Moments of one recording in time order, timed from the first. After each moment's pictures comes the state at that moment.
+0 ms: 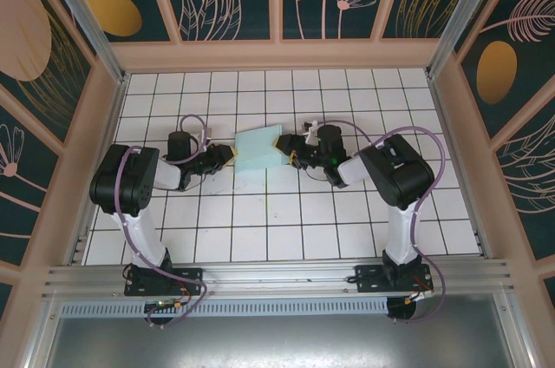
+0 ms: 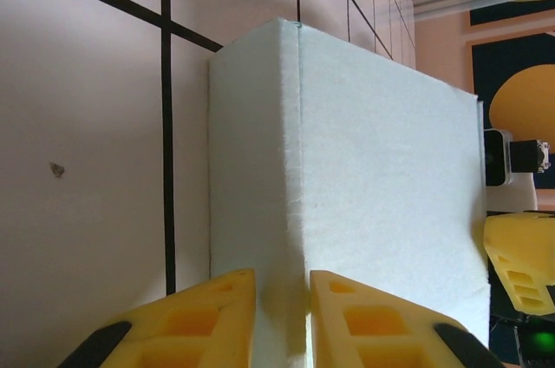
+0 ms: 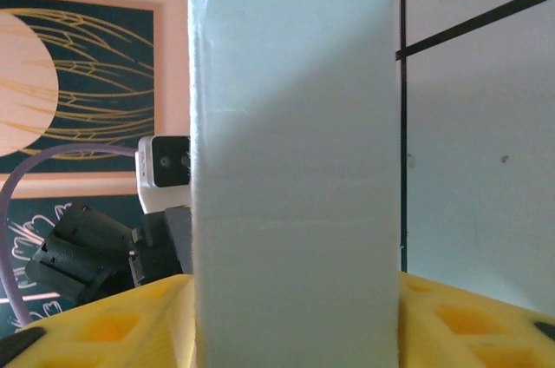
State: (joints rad) left arm -0.12 1.88 0.62 0.66 0.81 -0.85; right arm 0.51 1.98 0.79 0.86 -0.62 1.20
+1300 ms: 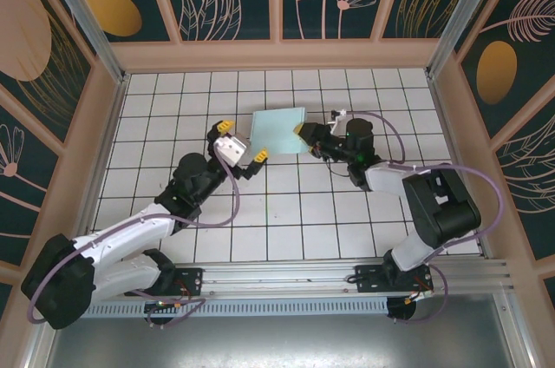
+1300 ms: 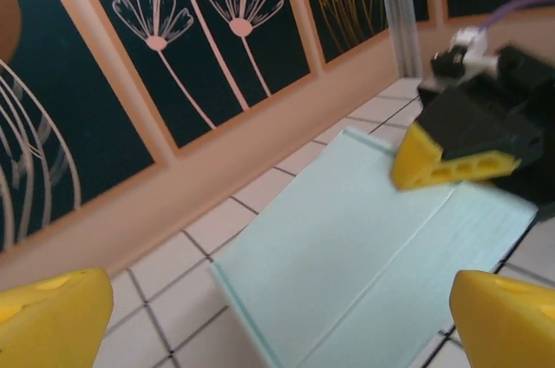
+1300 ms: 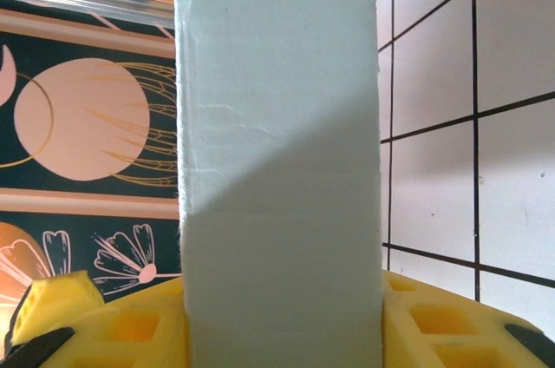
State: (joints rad) left arm -0.71 1.10 0.49 0.57 -0.11 0.38; right arm 0.39 1.56 0.65 0.71 -0.63 1.20
